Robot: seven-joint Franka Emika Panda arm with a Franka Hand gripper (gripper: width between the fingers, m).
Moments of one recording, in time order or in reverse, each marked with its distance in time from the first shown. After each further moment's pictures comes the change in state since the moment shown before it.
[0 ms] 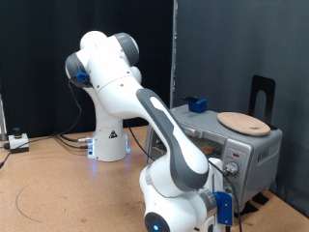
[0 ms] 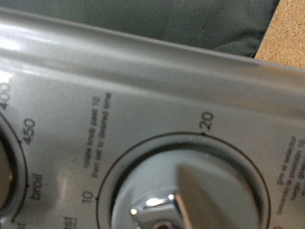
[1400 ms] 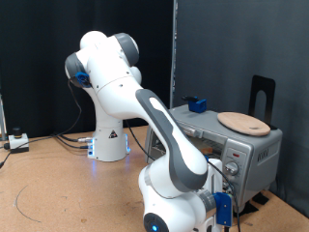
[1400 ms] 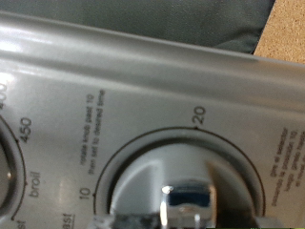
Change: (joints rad) arm -0.001 0.001 -0.003 -0.001 0.003 -0.002 0.024
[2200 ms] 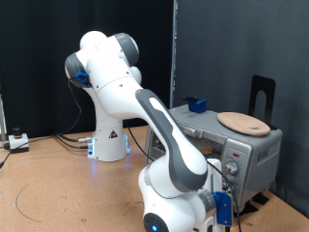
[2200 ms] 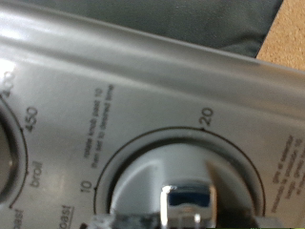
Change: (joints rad) arm -0.001 0.000 0.001 0.000 -0.002 0.002 -0.089
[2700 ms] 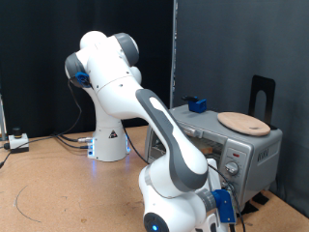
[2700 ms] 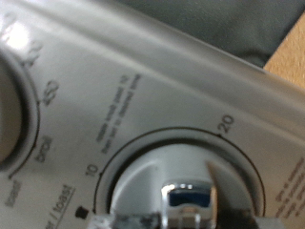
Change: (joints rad) arm -0.002 0.000 0.004 -0.001 -0.003 0.007 -0.207
